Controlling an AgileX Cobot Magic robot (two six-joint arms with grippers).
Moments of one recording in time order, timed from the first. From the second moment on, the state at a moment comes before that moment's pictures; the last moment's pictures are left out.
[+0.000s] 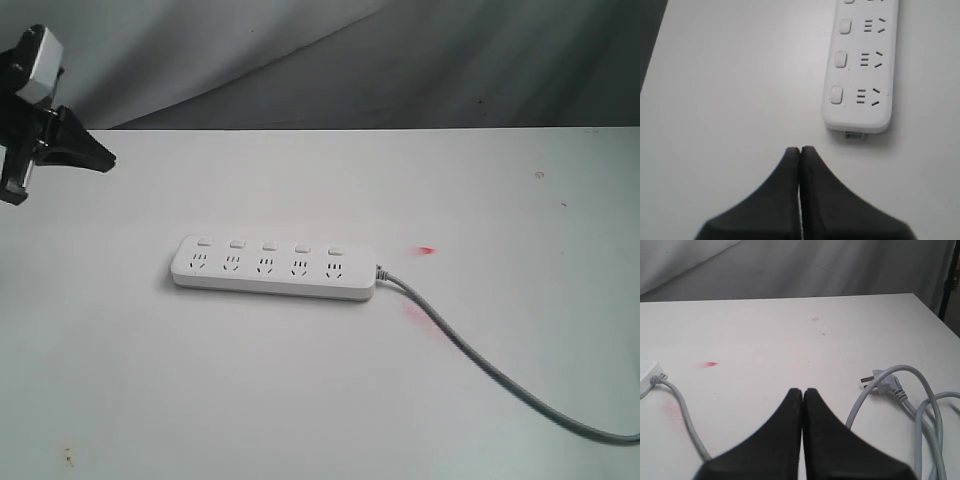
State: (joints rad) left arm 0.31 2.04 -1.61 -0.79 1.21 2.09; right arm -0.05 0.01 0.00 0.04 0.35 -0.01
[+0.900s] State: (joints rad) left arm 0.17 2.20 -1.56 -0.67 1.22 2.09; right arm -0.05 0.01 0.00 0.04 0.35 -0.01
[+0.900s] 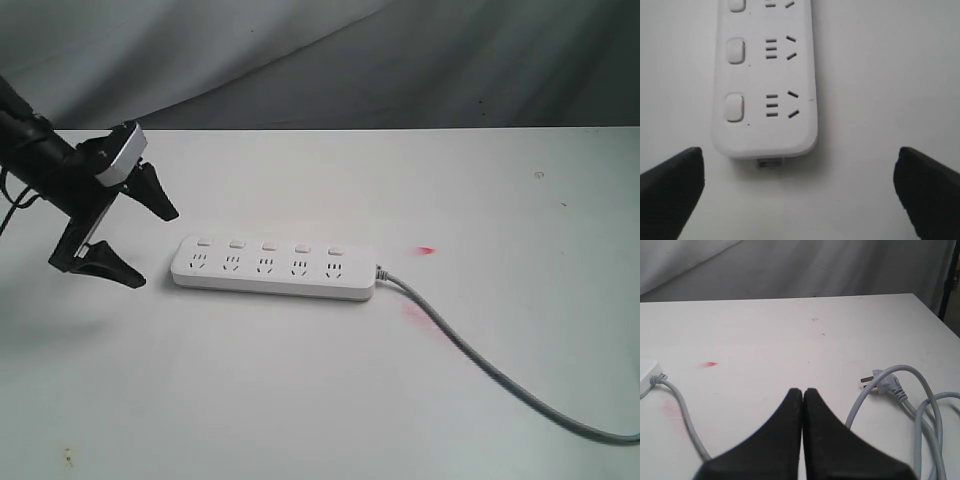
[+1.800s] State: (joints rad) left arm 0.10 2.32 -1.67 -0.62 1.17 2.09; right arm -0.05 0.01 0.00 0.04 0.35 -0.01
